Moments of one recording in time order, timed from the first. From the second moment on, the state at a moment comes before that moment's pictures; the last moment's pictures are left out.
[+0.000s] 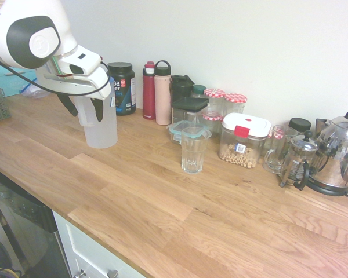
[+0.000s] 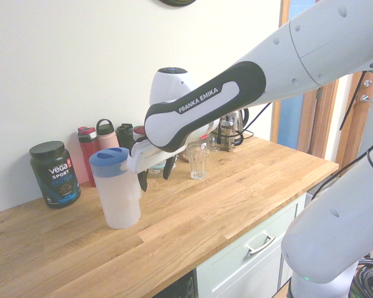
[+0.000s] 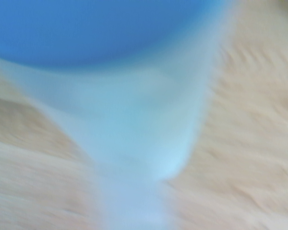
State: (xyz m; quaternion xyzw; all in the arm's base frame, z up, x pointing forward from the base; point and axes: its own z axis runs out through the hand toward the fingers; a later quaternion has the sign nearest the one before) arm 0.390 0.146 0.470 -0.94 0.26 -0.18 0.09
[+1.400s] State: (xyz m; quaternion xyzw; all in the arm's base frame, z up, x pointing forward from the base) arm 0.412 0.177 0.469 -0.94 0.22 -0.23 0.11
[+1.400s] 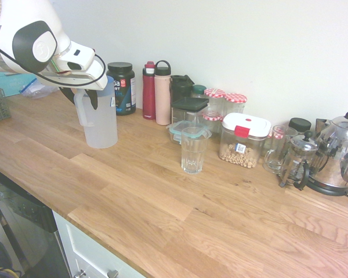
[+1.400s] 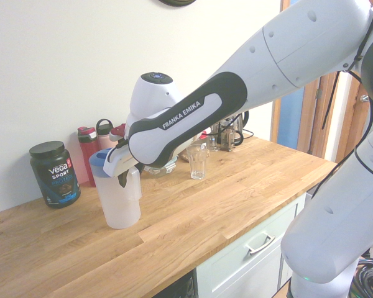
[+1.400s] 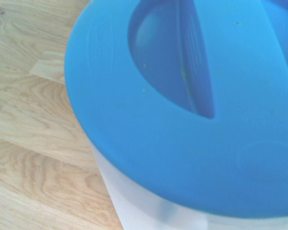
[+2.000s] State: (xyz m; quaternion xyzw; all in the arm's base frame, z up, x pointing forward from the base) arm 0.409 0.182 0.467 -0.94 0.21 -0.23 0.11
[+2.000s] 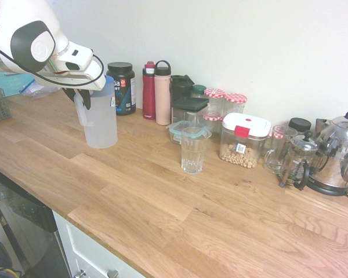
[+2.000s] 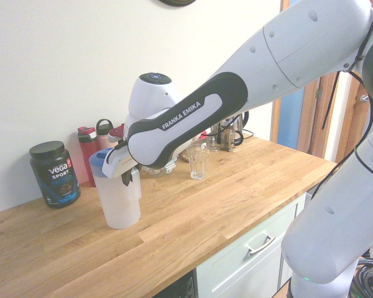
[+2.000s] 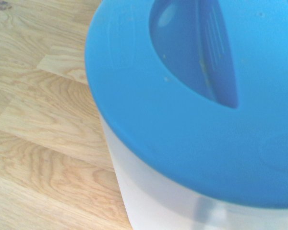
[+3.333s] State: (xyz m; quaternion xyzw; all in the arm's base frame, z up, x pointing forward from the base) arm 0.316 0.013 0.533 -0.92 0.34 -0.19 0.09
